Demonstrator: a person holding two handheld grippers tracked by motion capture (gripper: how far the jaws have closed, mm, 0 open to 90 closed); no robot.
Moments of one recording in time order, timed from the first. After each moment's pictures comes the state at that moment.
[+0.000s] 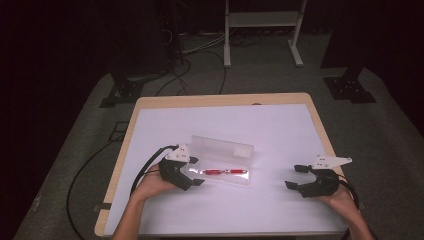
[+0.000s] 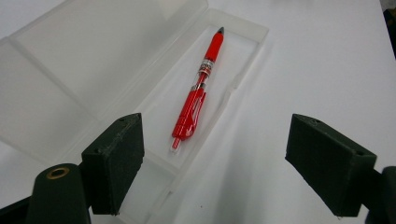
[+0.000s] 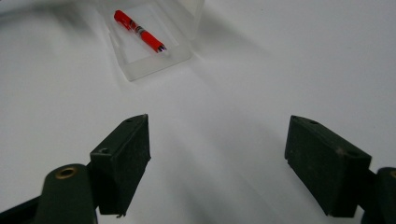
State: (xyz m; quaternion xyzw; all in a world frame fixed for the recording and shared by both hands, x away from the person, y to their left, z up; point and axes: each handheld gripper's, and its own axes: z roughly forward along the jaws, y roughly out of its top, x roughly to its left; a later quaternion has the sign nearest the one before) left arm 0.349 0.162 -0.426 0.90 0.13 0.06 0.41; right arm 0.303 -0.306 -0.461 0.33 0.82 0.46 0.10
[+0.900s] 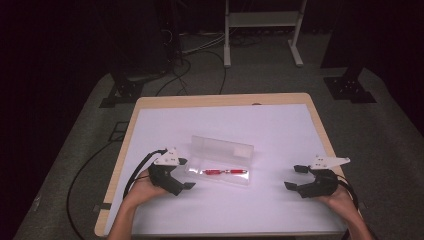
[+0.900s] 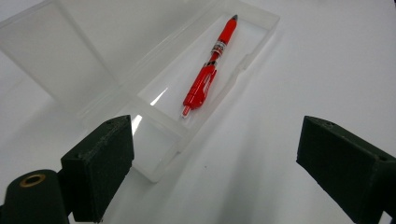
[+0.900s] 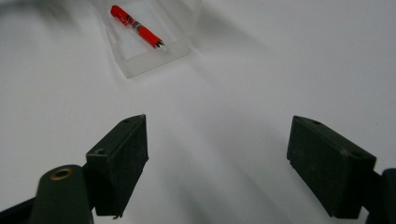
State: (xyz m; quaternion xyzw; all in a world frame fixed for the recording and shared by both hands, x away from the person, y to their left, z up) left arm 0.335 0.188 -0.427 0.89 0.16 0.08 0.41; right arm 0.304 -0.304 -0.463 0.33 0.82 0.45 0.10
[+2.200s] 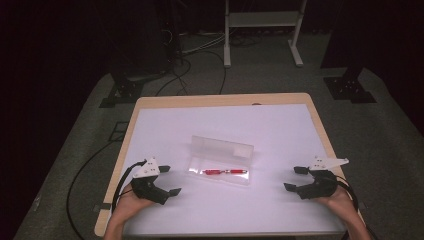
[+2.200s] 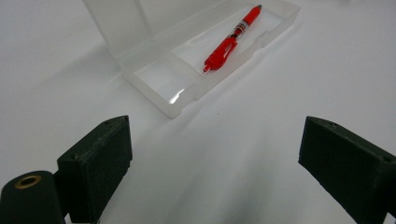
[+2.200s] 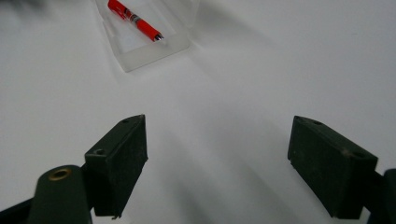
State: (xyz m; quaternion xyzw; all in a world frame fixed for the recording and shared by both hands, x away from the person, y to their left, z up) left arm 0.304 0.234 -0.444 0.86 0.23 0.11 0.44; right arm 0.302 -0.302 -0.466 0.34 0.83 0.44 0.10
